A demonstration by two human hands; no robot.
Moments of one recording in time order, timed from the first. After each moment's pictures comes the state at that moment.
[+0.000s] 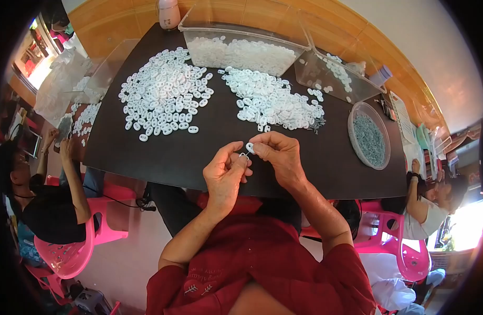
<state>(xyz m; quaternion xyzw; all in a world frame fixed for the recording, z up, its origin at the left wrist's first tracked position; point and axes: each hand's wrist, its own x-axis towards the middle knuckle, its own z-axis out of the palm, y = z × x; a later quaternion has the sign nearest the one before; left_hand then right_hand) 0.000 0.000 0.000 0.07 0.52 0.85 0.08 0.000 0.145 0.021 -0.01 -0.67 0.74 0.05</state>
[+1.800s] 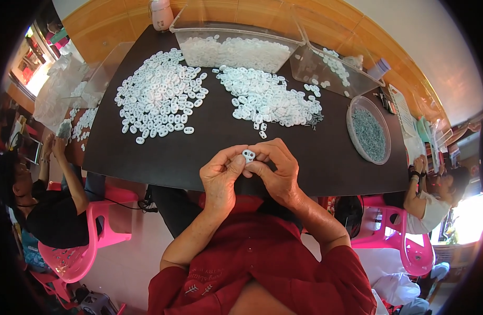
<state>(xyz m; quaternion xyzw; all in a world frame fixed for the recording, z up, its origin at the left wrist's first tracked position) 0.002 0.004 0.000 0.08 0.44 0.89 0.10 0.025 0.133 0.023 0.09 -0.82 0.50 0.25</state>
